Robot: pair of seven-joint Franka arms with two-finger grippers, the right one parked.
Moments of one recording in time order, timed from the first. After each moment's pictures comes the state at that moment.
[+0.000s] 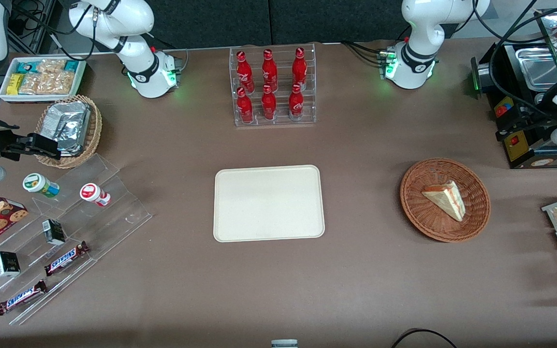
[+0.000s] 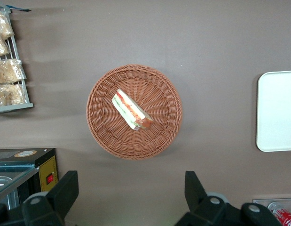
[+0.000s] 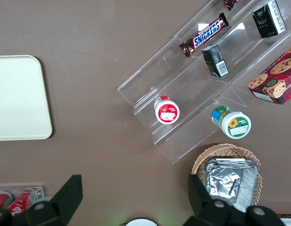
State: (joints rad) arm -0.01 -0.05 -0.02 -1.62 0.01 1.58 0.00
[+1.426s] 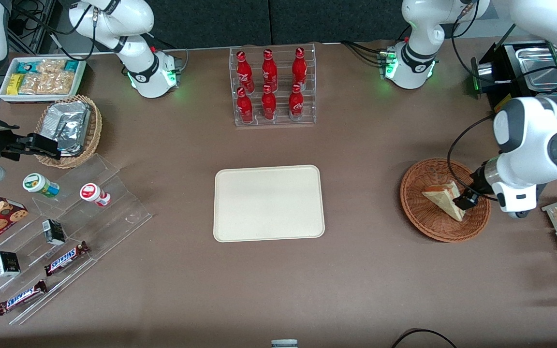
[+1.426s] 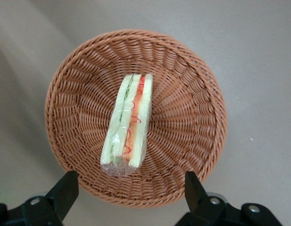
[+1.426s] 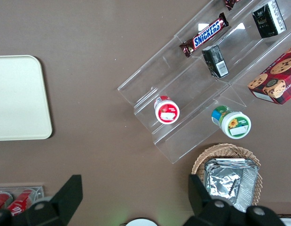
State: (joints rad) arm 0.01 0.23 -0.02 -1.95 0.02 2.05 -0.94
